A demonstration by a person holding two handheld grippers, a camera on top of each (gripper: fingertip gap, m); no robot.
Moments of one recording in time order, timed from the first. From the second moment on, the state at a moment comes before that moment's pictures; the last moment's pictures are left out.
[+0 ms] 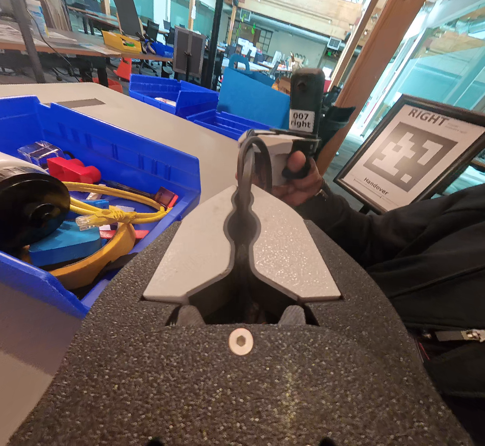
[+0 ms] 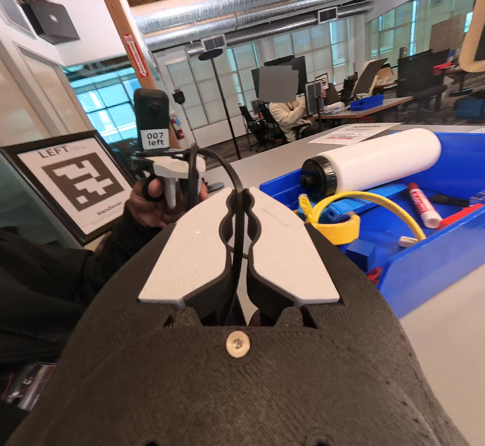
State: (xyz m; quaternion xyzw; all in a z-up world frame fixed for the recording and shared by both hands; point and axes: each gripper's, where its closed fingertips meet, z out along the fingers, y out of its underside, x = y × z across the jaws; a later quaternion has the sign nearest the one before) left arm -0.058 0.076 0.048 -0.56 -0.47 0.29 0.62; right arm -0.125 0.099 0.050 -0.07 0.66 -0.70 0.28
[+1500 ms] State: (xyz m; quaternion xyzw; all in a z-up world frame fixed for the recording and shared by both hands) left arm -0.067 0.064 0.029 -0.30 -0.49 0.32 0.75; right arm -0.094 0.087 0.016 0.02 0.59 -0.70 0.40
